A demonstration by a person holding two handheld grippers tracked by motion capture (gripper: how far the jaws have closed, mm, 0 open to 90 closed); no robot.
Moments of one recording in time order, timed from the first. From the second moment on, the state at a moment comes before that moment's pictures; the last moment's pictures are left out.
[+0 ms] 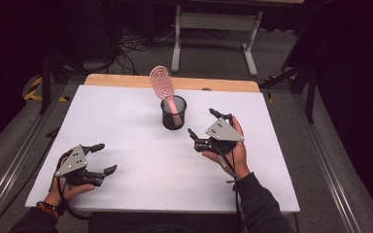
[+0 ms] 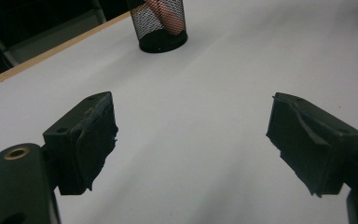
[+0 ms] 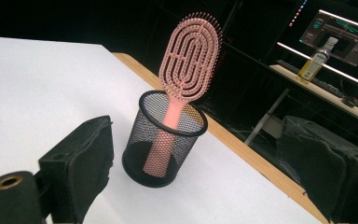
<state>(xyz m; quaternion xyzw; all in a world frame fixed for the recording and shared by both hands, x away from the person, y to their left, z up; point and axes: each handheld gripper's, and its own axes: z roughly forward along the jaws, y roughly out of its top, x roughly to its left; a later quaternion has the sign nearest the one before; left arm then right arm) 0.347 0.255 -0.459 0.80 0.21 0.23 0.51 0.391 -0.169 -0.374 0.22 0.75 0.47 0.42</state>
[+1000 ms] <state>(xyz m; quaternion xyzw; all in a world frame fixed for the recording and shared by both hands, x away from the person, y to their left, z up) 0.344 0.254 -0.458 0.80 0.20 0.24 0.51 0.358 -0.193 -0.393 0.20 0.77 0.45 0.42</state>
